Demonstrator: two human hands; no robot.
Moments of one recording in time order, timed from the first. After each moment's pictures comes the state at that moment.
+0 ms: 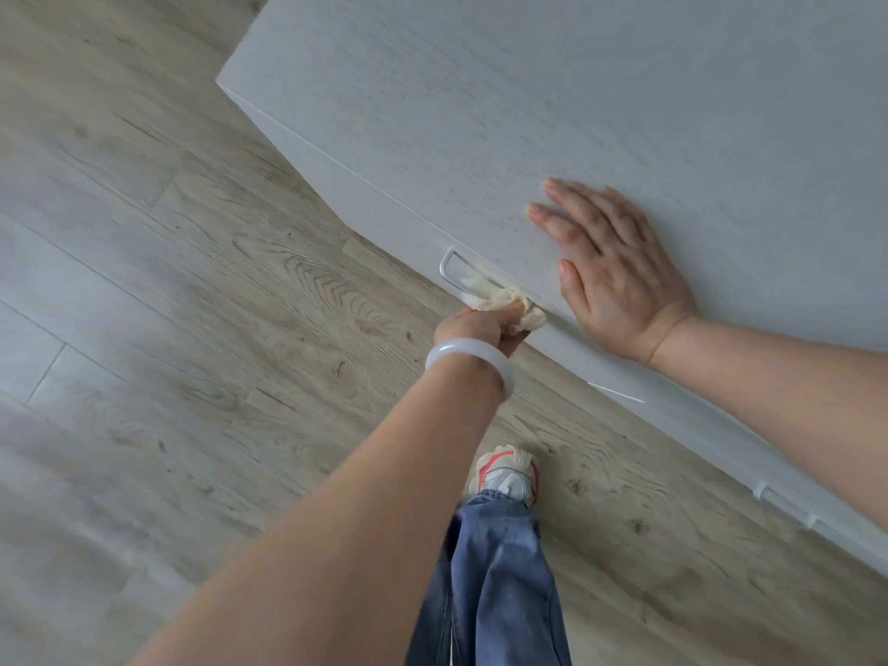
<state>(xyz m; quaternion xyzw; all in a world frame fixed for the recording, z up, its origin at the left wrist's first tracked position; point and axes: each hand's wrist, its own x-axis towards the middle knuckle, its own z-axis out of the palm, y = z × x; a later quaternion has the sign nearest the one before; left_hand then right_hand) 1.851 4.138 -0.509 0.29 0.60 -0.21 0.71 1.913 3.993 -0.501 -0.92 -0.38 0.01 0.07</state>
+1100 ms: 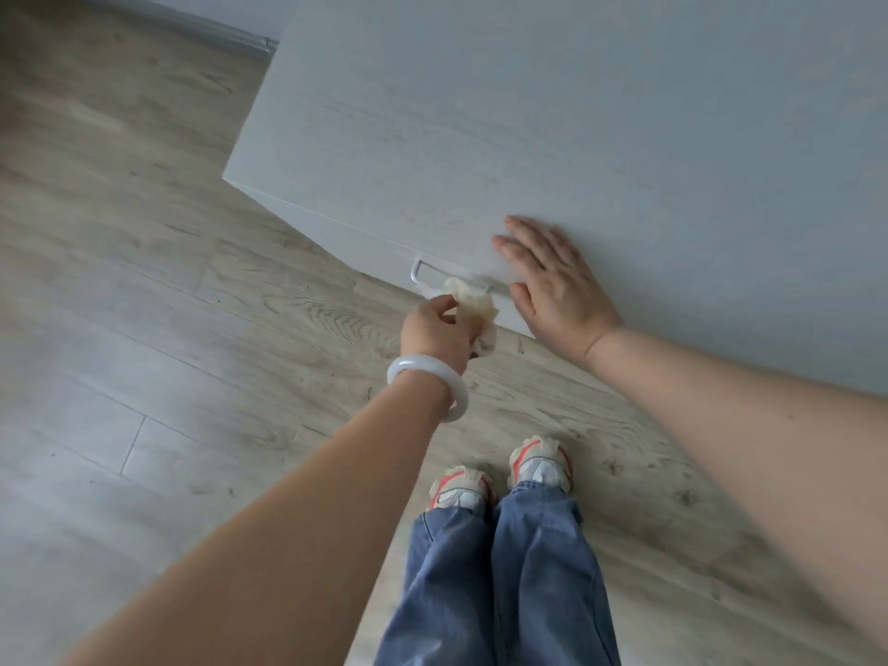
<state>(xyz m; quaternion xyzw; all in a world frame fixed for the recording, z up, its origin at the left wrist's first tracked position) 1.810 4.141 -0.458 0.72 0.38 -0.22 0.54 1.856 3.986 -0.492 -0.94 -0.25 0.10 0.21</state>
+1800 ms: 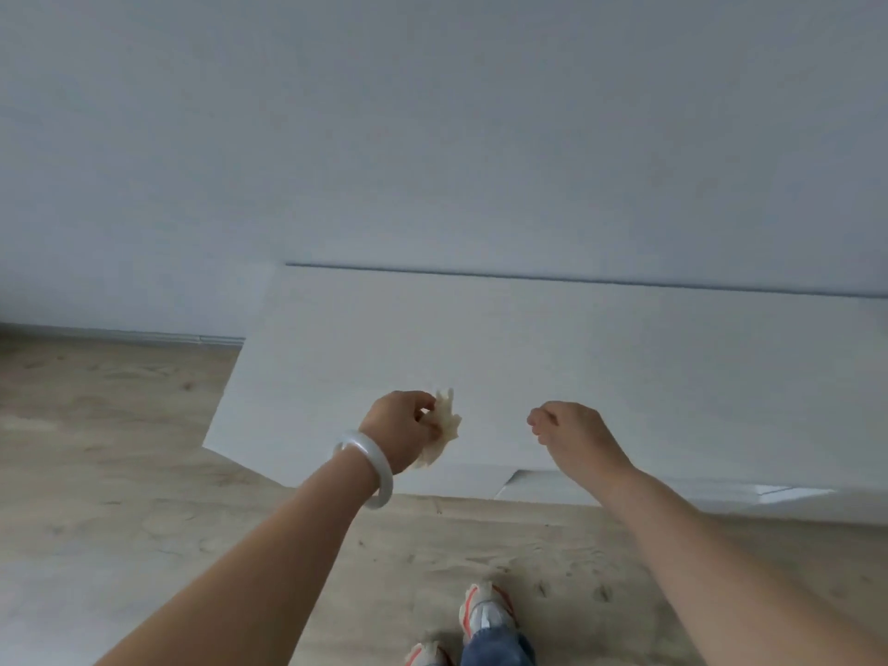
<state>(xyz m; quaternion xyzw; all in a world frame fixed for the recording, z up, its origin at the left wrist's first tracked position) 1.828 4.082 -0.169 0.89 -0.08 -0.29 0.34 1.761 3.863 -0.209 -0.90 0.21 0.12 0.37</state>
